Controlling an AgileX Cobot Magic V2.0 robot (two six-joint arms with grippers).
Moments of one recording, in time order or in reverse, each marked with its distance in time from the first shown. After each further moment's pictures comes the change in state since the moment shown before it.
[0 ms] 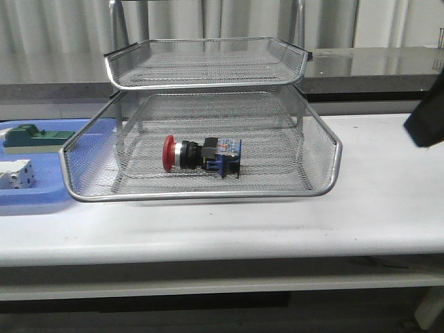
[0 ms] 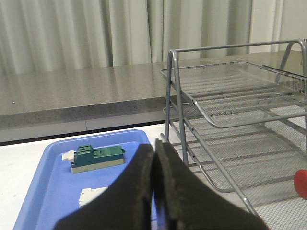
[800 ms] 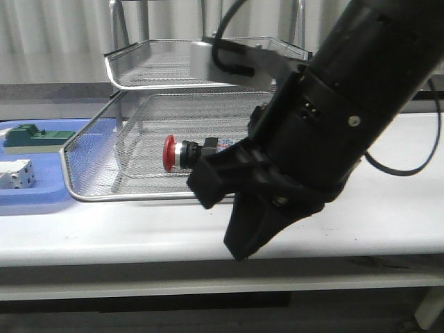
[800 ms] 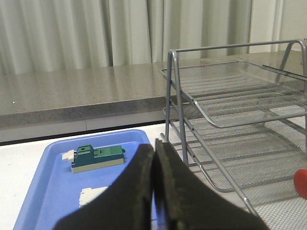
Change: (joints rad) left arm 0.000 0.000 0.000 0.000 0.000 0.000; right arm 0.430 0.470 -0.159 -0.052 -0.218 -0.011
